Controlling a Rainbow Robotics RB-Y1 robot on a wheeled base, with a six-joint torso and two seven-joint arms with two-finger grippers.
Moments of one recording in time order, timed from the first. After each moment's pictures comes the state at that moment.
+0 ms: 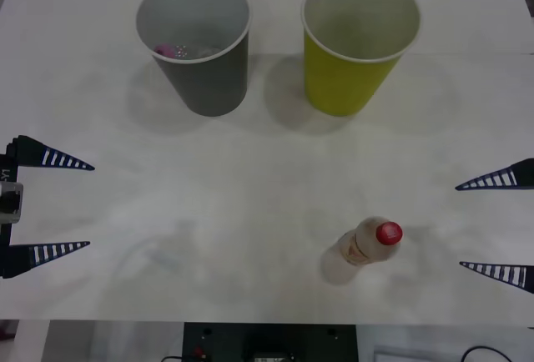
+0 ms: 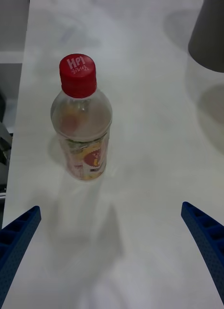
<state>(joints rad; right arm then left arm) 0.28 -1.08 -0.22 -1.88 1.20 -1.19 0.17 0.26 1.13 0.26 -2.01 -1.31 -1.13 -0.09</state>
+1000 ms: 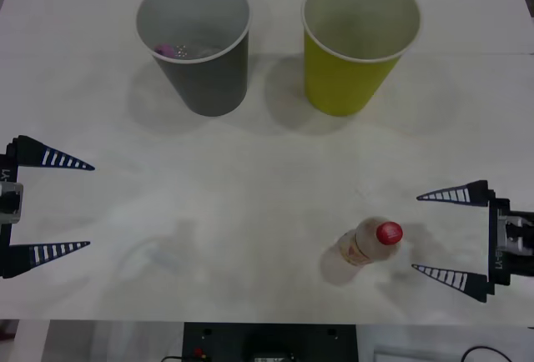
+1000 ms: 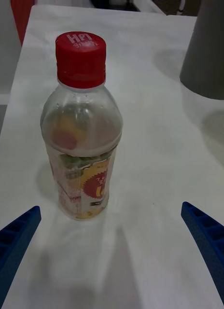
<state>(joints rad) 0.14 -0.88 -0.01 -1.58 1.08 -1.18 0.48 0.26 1.13 0.26 -2.01 -1.31 -1.13 -0.09</state>
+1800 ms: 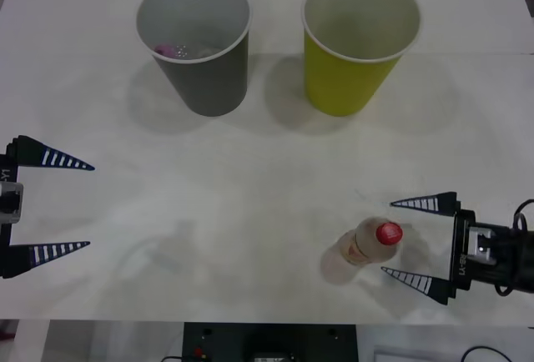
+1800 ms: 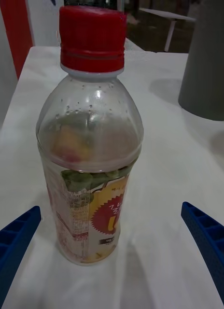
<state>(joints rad) 0.03 -0.67 0.00 -1.32 1.08 -1.32 0.65 0.26 1.13 0.26 -2.01 -1.31 -1.13 -0.09</state>
